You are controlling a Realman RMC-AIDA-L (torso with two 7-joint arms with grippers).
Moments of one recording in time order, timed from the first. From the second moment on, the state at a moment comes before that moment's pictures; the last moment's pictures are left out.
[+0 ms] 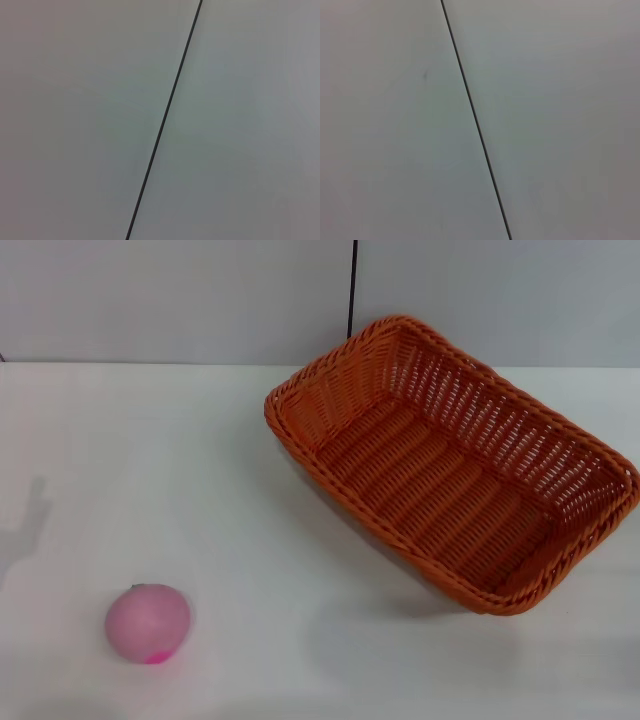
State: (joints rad) left arm -0.07 -2.08 -0.77 -0.13 -0.89 -1.71 2.66; right arm 0.25 2.08 -0.19 0.08 -1.00 -1.68 0.40
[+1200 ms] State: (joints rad) left arm -0.07 -2.06 -0.72 -0.08 -0.89 -1.72 2.56; right arm 0.20 2.07 -0.23 -0.51 -1.47 -1.66 1.04
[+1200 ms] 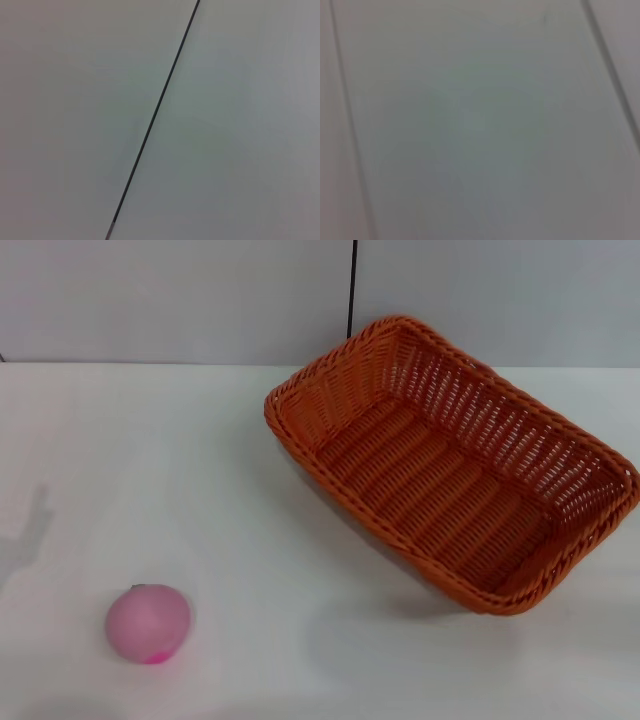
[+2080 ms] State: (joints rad) left arm -0.06 -2.07 -0.66 -0.08 -0.89 -1.72 2.56; right arm 0.64 1.88 -0.36 -1.19 -2.52 -1.99 2.20
